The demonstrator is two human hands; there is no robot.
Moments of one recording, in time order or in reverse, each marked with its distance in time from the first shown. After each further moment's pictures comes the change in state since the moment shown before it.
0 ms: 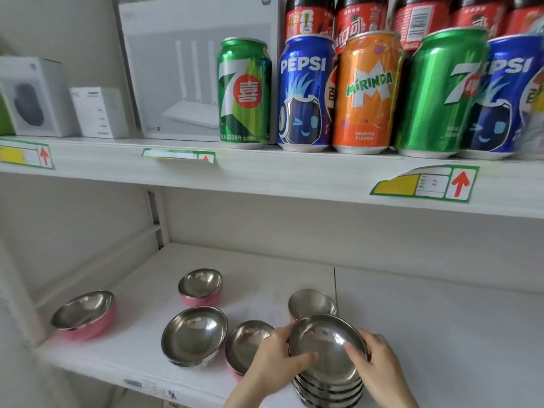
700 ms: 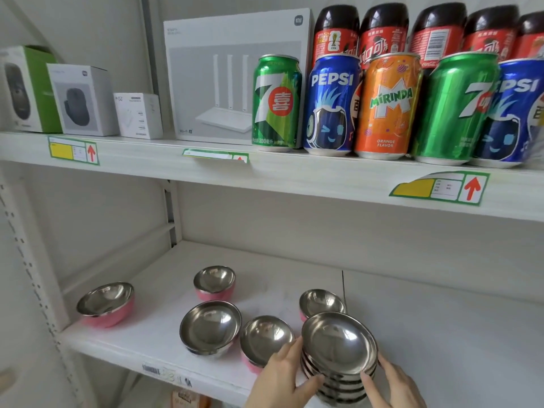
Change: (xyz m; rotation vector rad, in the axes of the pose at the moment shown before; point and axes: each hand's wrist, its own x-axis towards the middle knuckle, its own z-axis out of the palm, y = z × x) left_hand -0.041 -0.021 0.006 0.333 0.050 0.123; right_hand -0.060 -0.001 0.006 -0.172 0.121 -0.023
